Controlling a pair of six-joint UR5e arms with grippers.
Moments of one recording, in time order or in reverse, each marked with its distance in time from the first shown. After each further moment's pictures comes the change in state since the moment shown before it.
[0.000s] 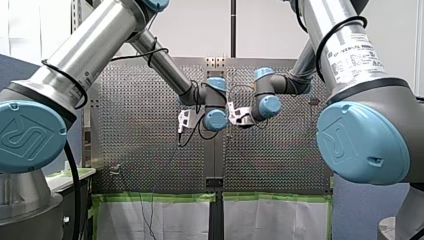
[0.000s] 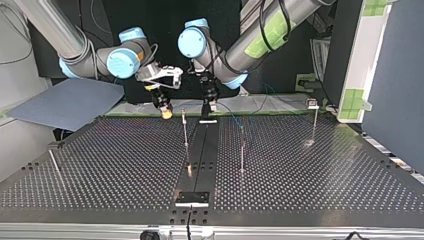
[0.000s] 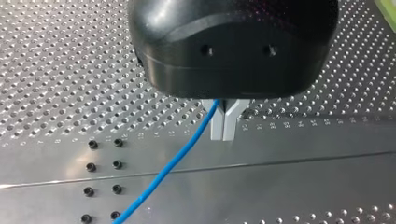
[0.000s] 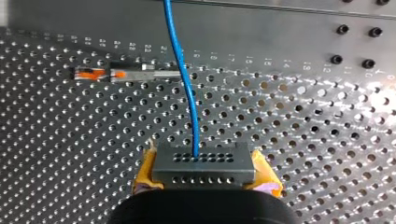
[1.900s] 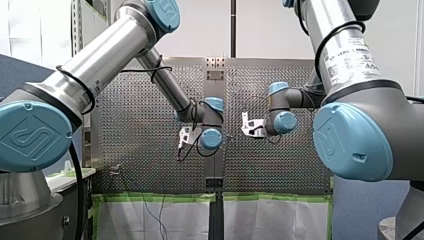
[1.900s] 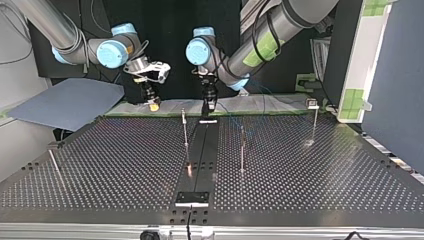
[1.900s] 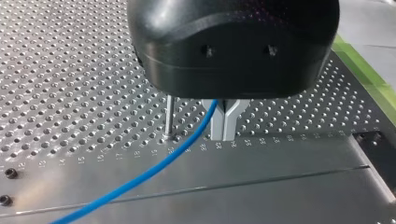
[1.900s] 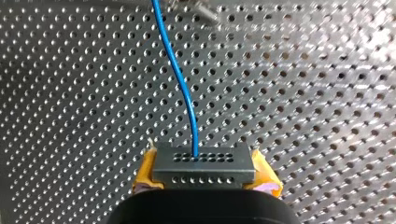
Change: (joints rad) left arm 0.046 -0.126 0.003 0.053 0.153 0.028; right arm -0.107 0.020 0.150 -0.204 -0.067 0.076
